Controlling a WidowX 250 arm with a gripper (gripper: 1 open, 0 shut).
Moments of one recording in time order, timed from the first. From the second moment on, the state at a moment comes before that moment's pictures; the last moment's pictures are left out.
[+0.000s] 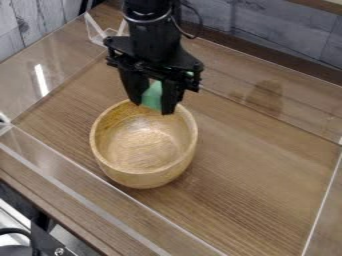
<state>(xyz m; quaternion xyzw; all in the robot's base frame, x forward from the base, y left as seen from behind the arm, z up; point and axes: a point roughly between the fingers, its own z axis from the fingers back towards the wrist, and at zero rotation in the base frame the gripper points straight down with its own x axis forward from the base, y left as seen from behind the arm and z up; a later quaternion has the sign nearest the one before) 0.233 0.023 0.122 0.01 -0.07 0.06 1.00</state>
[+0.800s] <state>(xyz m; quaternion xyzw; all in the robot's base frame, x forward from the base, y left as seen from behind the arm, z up) 0.223 0.024 0.141 0.02 -0.07 0.06 1.00</state>
